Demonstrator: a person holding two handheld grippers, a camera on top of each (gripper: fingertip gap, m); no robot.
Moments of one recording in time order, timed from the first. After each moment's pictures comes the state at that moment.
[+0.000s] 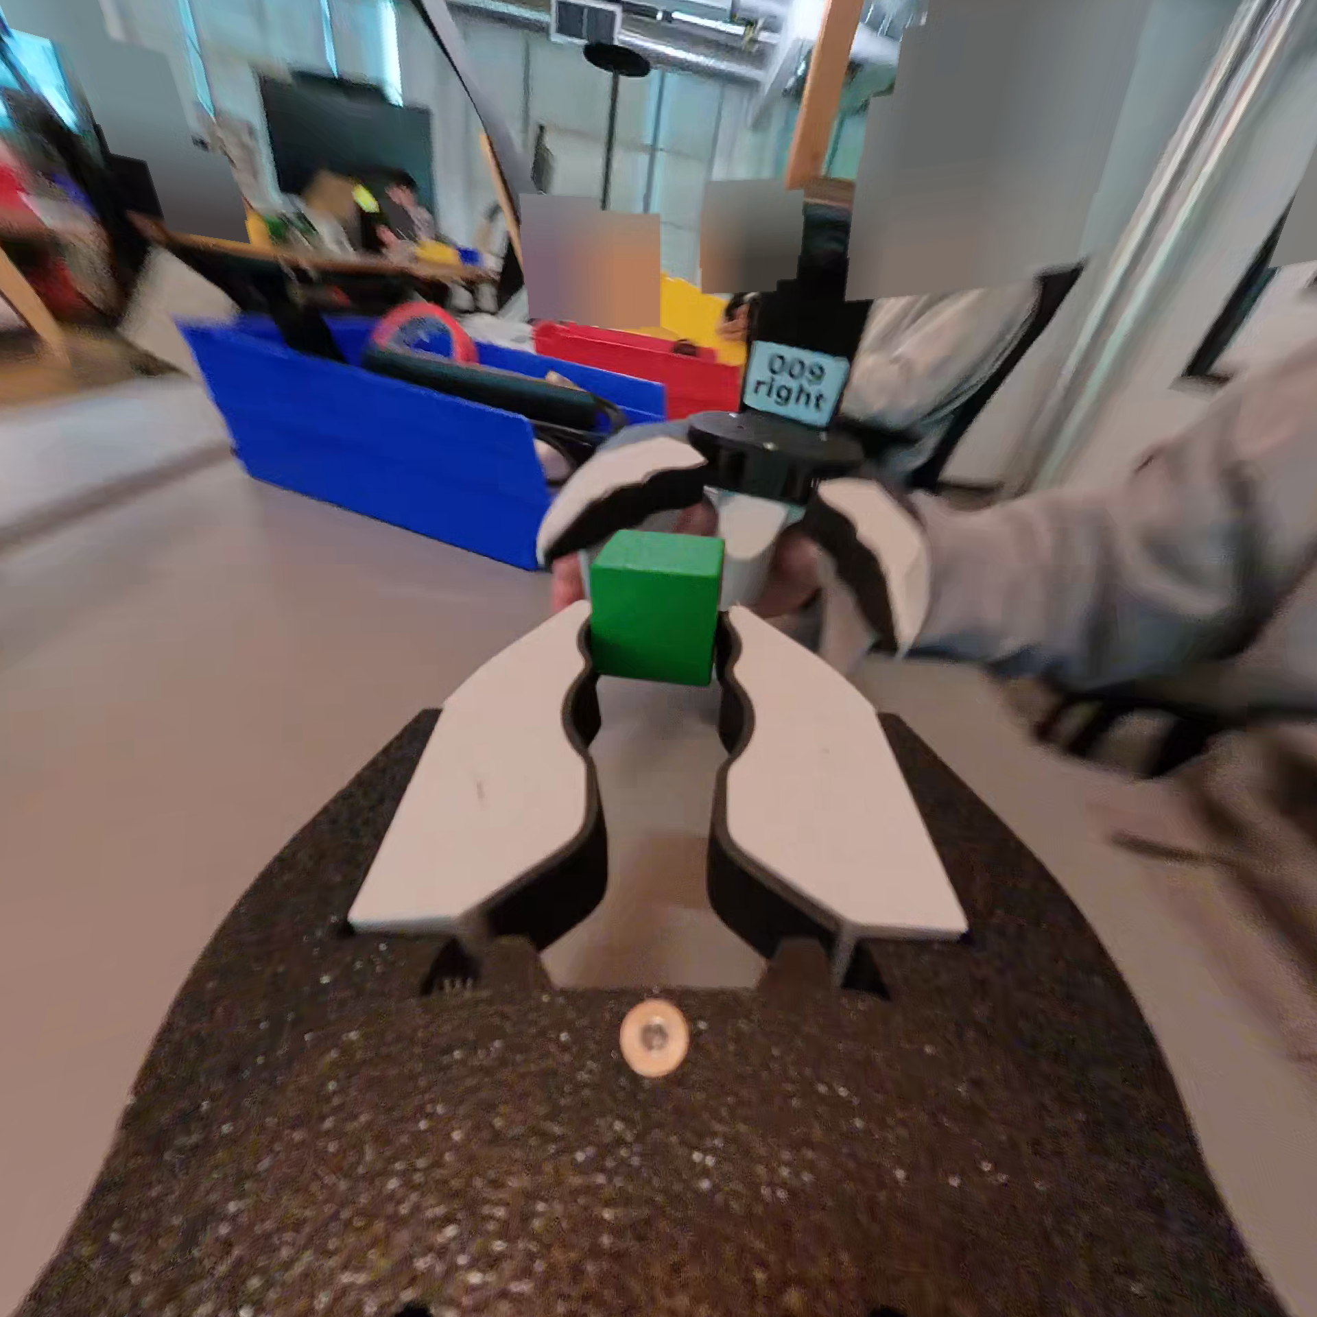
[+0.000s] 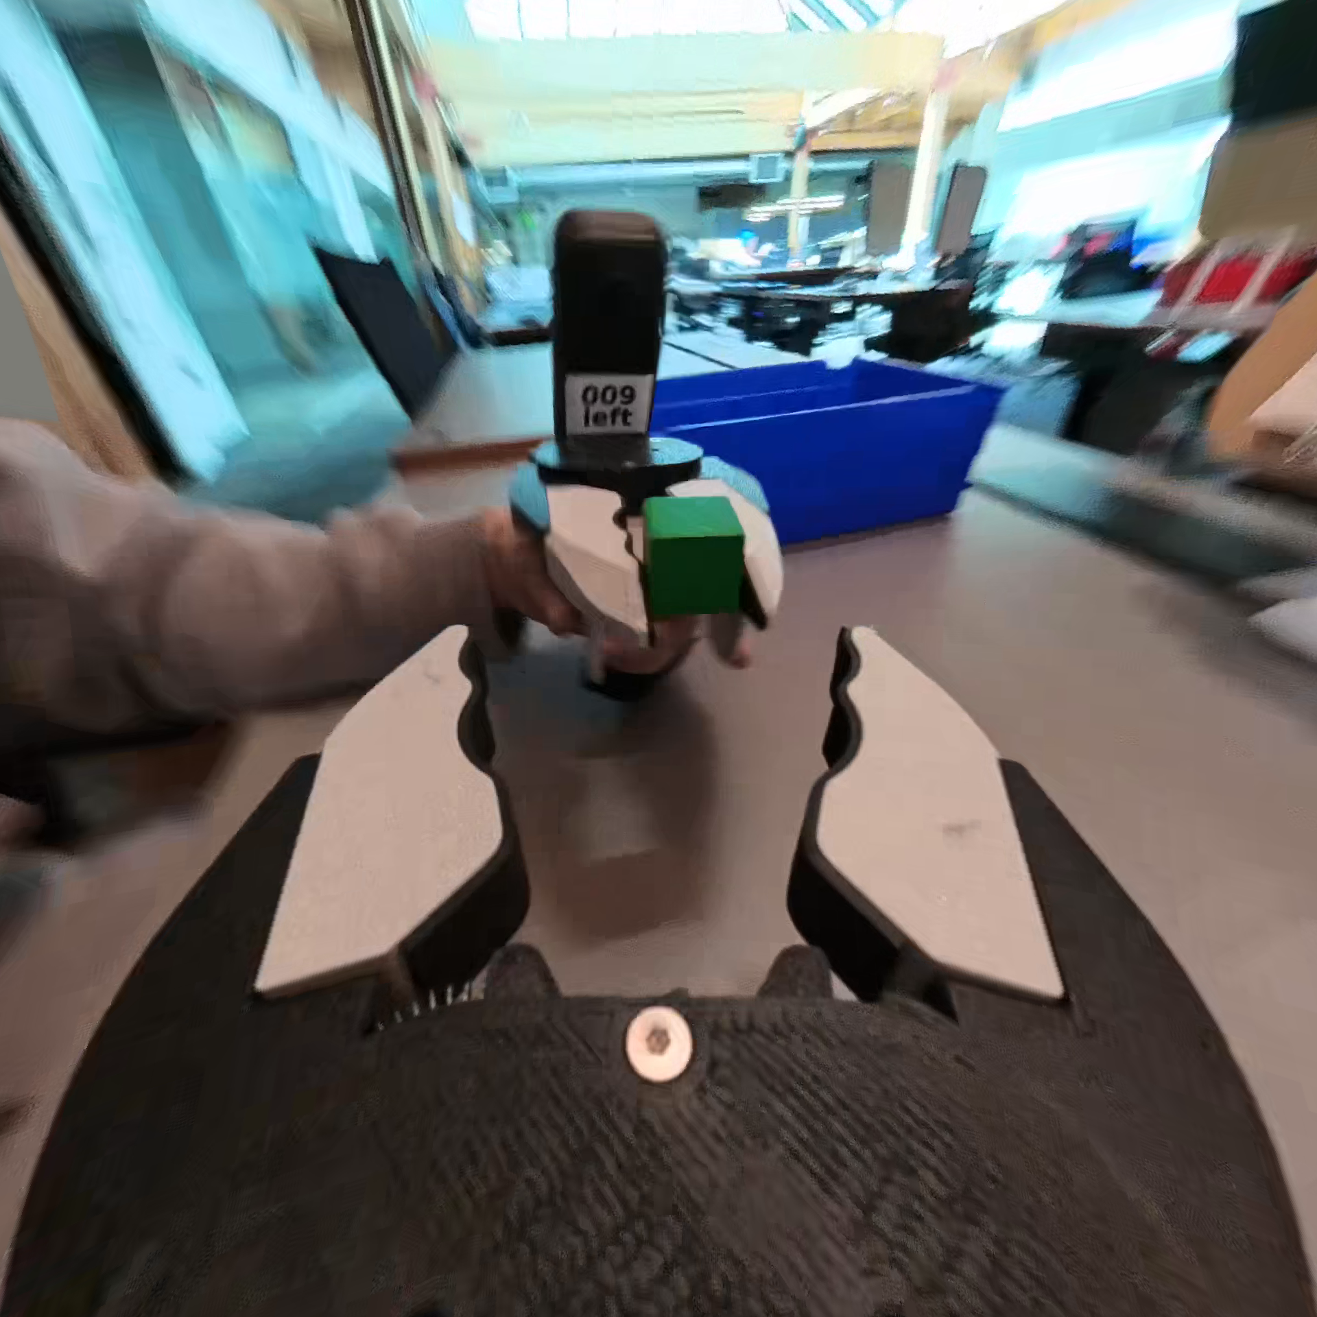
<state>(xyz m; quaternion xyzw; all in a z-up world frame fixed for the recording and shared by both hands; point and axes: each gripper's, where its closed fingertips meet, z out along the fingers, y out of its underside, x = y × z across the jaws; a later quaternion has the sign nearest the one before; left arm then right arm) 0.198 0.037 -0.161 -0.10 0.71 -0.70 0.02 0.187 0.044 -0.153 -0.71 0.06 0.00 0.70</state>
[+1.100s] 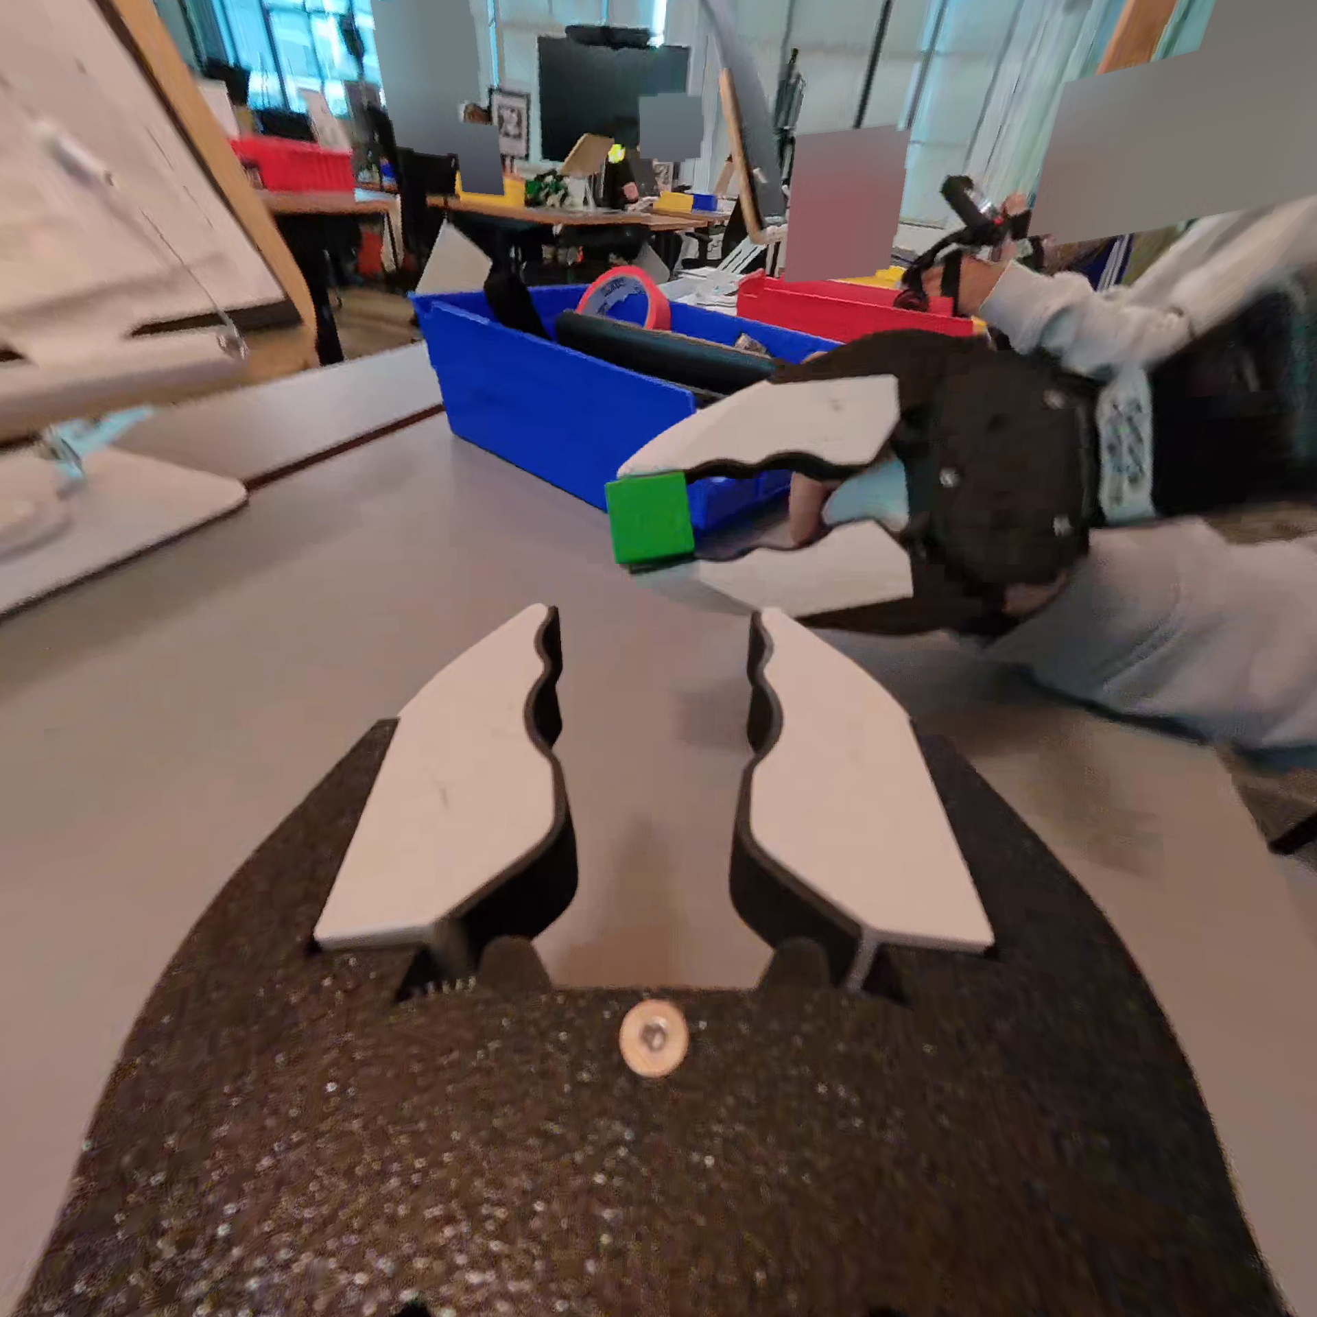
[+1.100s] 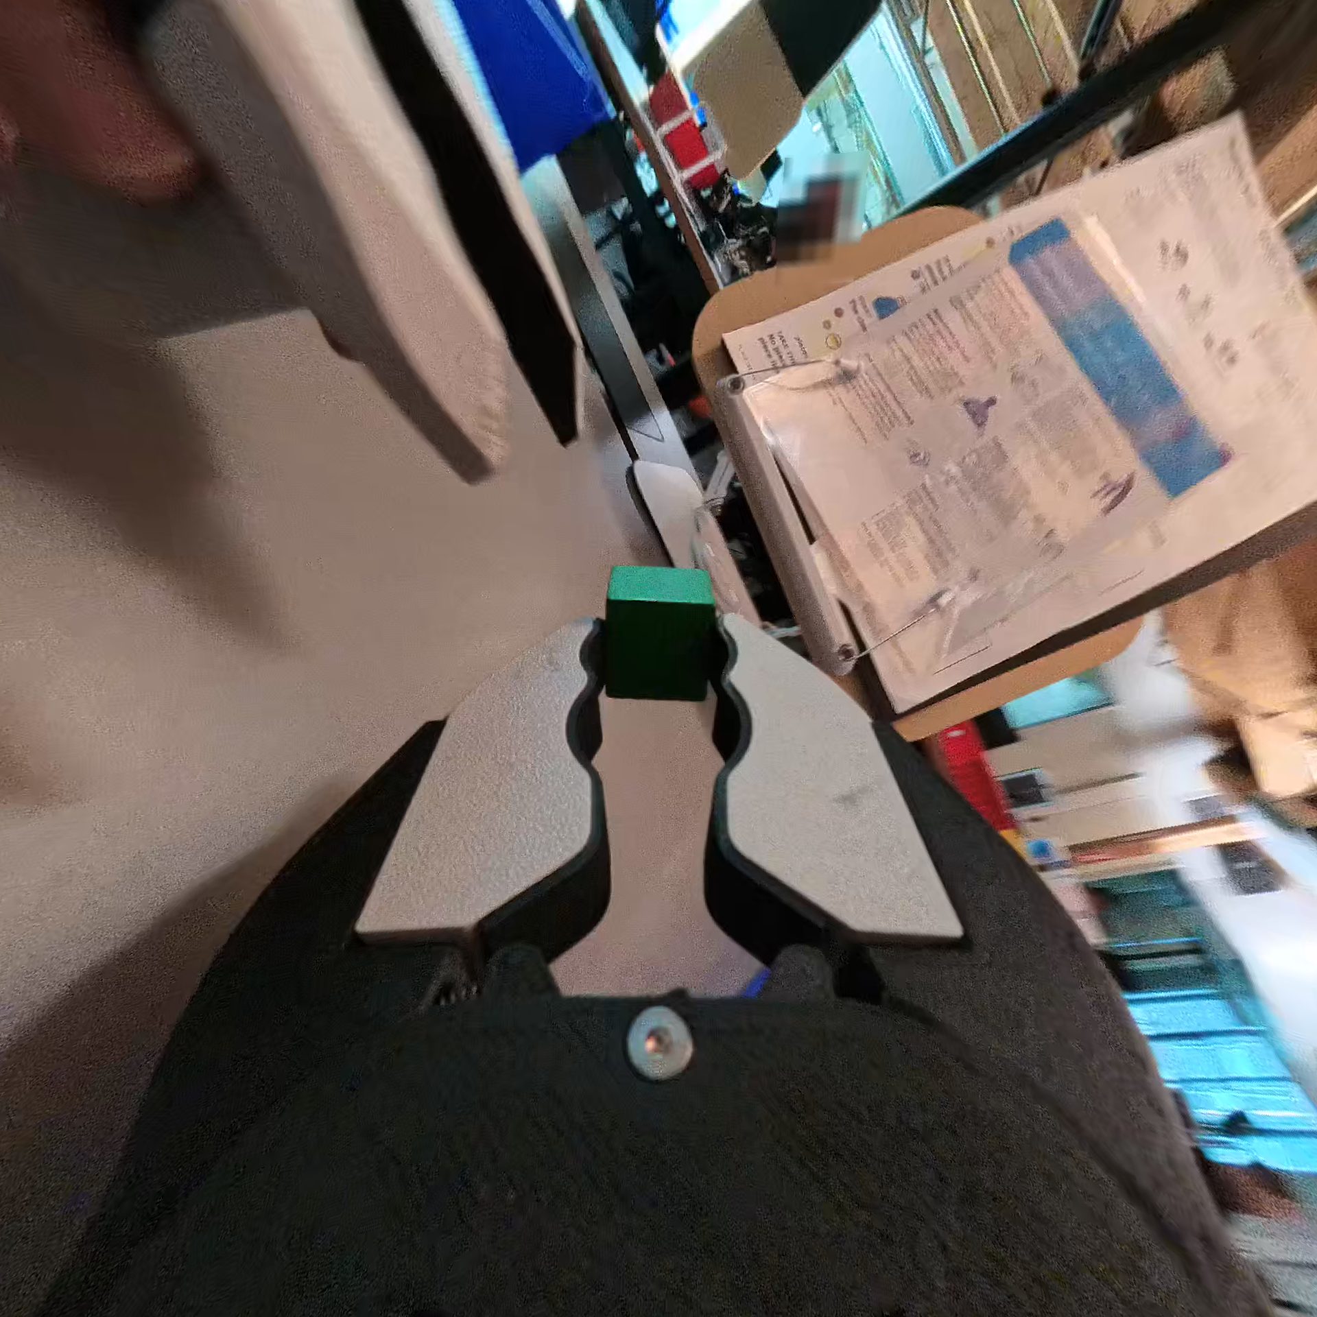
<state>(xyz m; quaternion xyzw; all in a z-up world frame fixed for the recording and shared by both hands) 0.227 0.025 -0.169 -0.22 0.72 -0.65 0.12 0.263 -0.006 -0.171 -0.76 -0.02 -0.53 0.37</state>
